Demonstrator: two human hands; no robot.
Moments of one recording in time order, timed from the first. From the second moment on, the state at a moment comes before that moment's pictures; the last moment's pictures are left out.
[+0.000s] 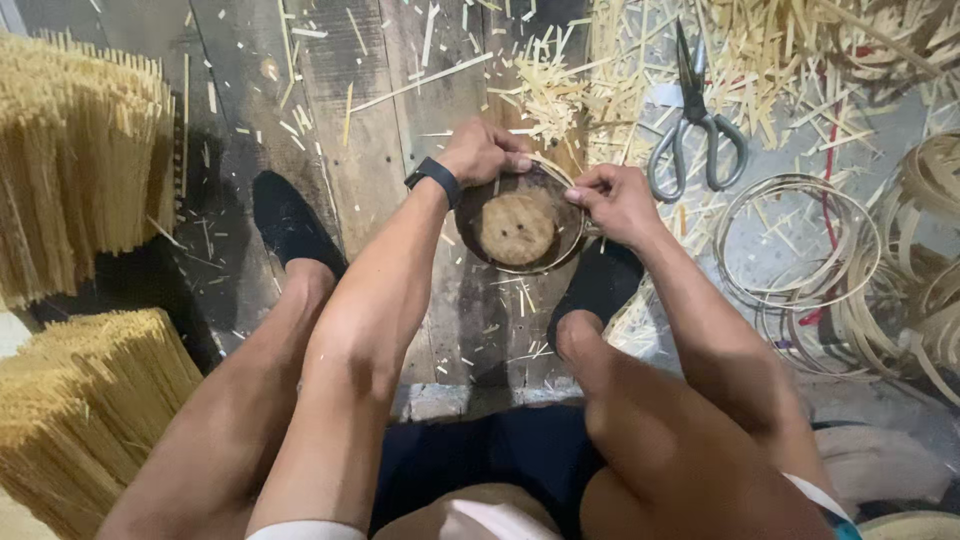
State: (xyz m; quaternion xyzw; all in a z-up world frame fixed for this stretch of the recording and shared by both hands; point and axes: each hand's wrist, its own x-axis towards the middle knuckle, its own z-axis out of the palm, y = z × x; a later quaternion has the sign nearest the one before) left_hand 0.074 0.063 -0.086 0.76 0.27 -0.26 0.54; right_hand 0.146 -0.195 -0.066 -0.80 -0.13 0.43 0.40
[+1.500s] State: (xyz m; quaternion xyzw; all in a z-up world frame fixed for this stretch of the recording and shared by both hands) left_hand -0.093 -0.048 -0.106 0.37 0.56 -0.02 0.74; right_hand 0.084 -0.196 -0.079 -0.69 0.11 0.50 0.50
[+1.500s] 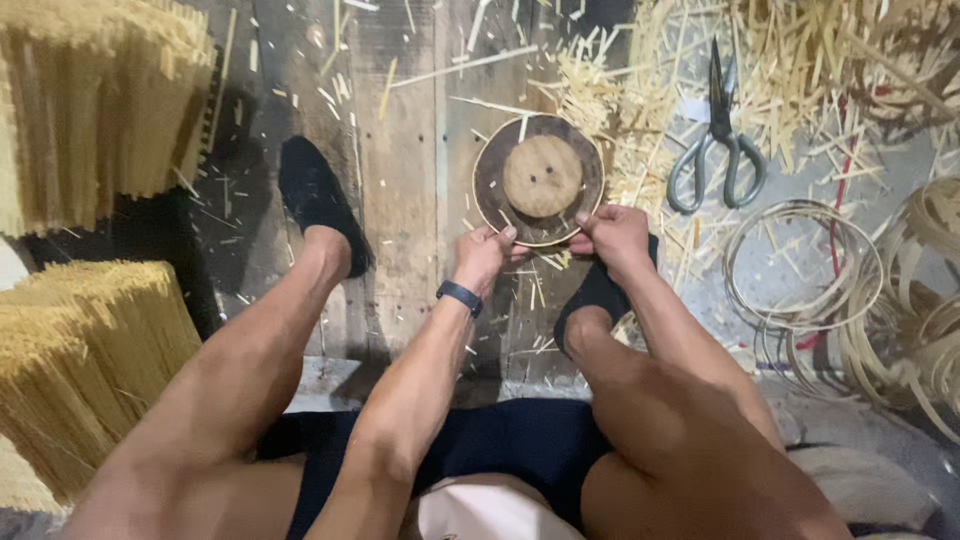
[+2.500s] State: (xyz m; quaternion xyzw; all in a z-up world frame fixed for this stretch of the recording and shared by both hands) left_hand -0.094 0.156 -0.193 0.42 0.60 -0.03 0.68; right_hand 0.108 -0.216 -0.012 -0.48 0.04 0.46 0.74
